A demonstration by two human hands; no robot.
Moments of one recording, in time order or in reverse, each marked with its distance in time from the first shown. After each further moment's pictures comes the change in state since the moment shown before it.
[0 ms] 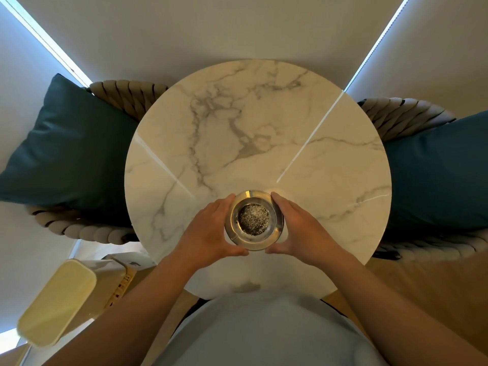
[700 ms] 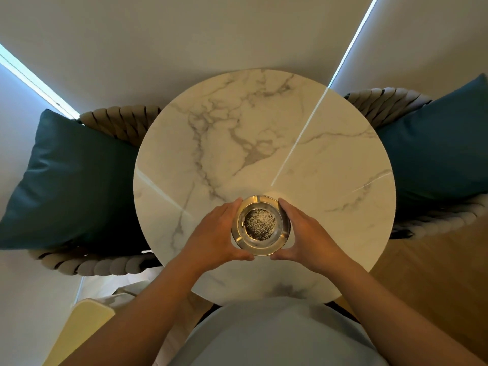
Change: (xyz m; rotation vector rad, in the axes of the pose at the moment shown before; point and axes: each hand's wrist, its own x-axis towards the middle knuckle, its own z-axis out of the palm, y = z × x) left_hand 0.003 -0.042 -0.045 0.063 -0.145 0.127; right_hand 0.001 -0.048 0.047 0.079 0.126 0.174
